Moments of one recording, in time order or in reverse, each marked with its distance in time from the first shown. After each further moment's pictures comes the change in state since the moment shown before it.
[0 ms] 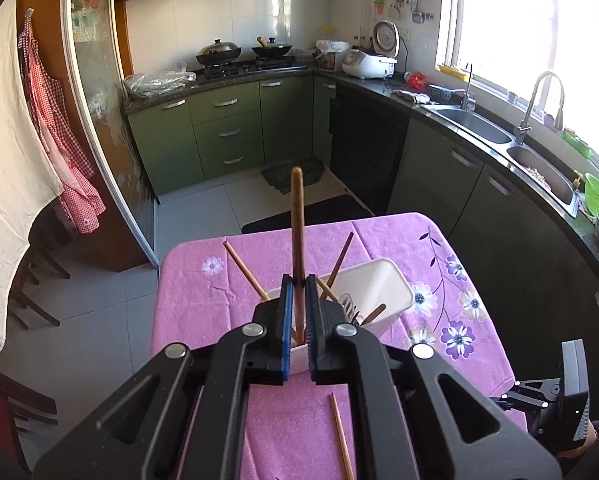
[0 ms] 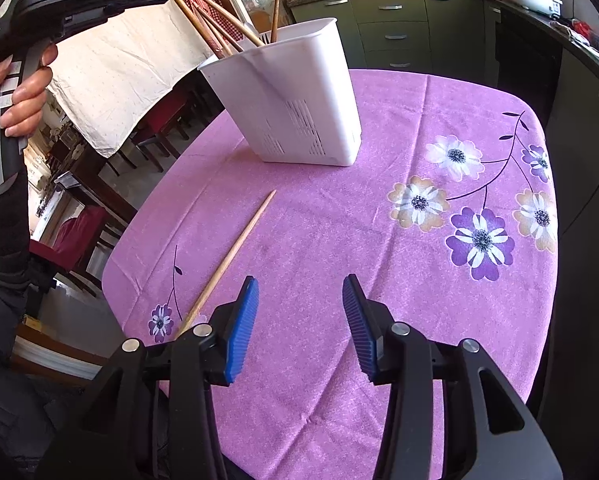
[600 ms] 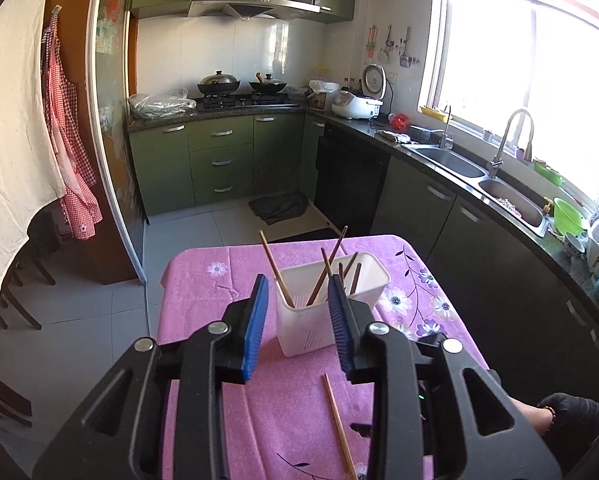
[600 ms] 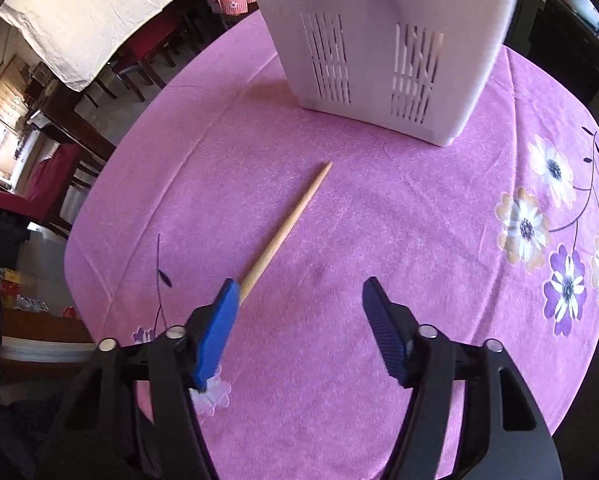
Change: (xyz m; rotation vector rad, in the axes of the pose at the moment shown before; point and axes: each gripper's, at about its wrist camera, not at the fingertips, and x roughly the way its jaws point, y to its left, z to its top) left arm -0.091 0.040 -0.060 -0.067 -0.163 -0.094; right arm 0.124 0.067 0.050 -0.082 0.284 -0.117
